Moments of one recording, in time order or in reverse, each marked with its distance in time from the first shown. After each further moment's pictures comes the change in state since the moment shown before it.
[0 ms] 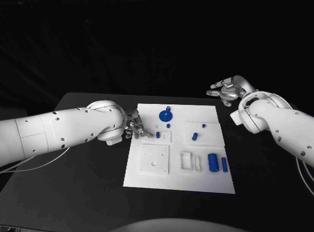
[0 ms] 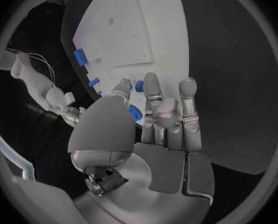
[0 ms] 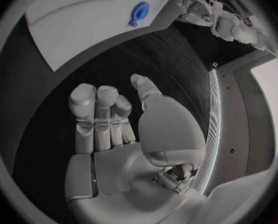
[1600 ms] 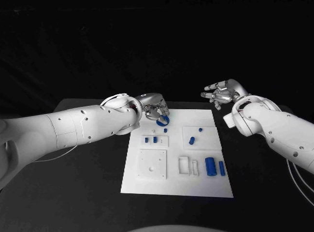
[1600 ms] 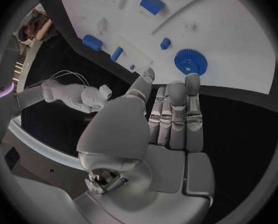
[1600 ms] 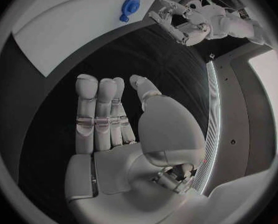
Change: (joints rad) left arm 0.030 0.230 -0.043 -0.290 -0.217 -0.232 0.620; left_hand 0.236 0.122 -0.024 -0.339 0.095 -0.118 0.127 -0.172 -0.835 -0.304 0.165 -0.515 -0.134 -0.166 0.117 -0.129 -0.273 0.048 -0.048 0.102 -0.209 0.000; right arm 0.000 0.018 0.000 -0.011 0.084 -0.026 0.043; right_hand 0.000 0.000 0.024 0.007 0.000 -0.012 -0.002 0.000 0.000 -0.079 0.007 -0.352 -0.591 0.000 -0.004 -0.124 -0.028 0.008 0.004 -0.004 -0.296 -0.090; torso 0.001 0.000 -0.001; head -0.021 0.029
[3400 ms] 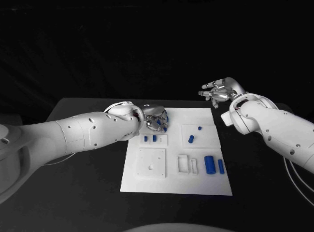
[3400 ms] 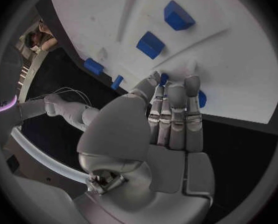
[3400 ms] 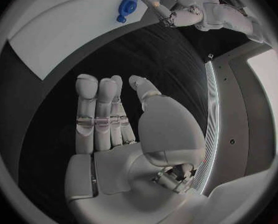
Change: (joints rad) left arm -0.059 0.050 -0.010 -0.073 -0.078 0.083 0.027; left_hand 0.011 0.024 0.162 -0.007 0.021 0.052 -0.009 0.000 -0.024 0.040 -0.022 0.000 -0.001 0.007 -0.007 0.077 -0.050 -0.002 -0.015 -0.011 0.091 -0.001; right arm 0.000 0.009 0.000 0.001 -0.005 0.000 0.001; right_hand 0.000 0.000 0.022 0.000 0.004 0.001 0.001 0.000 0.000 0.015 -0.011 -0.128 -0.089 0.000 0.000 -0.005 -0.002 -0.001 0.000 0.000 0.000 -0.004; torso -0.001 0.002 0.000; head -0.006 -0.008
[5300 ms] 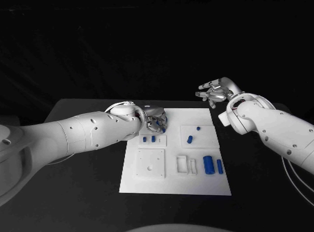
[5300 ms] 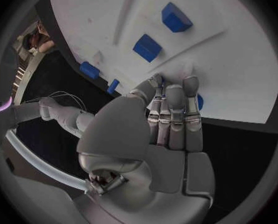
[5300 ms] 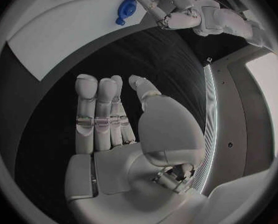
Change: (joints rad) left arm 0.002 0.024 0.005 -0.011 -0.036 0.050 -0.069; left_hand 0.000 0.008 0.074 0.016 -0.036 0.015 -0.001 0.000 -0.003 0.031 -0.009 -0.004 0.001 0.032 -0.012 0.012 -0.007 0.024 0.013 -0.005 0.035 0.000; right arm 0.000 0.001 0.000 0.012 -0.034 0.011 -0.004; right_hand 0.000 0.000 0.005 -0.005 -0.005 0.000 0.000 0.000 0.000 0.007 0.007 0.000 0.002 0.000 0.000 0.000 0.000 -0.006 0.000 0.000 0.000 0.002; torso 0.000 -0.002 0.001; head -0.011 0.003
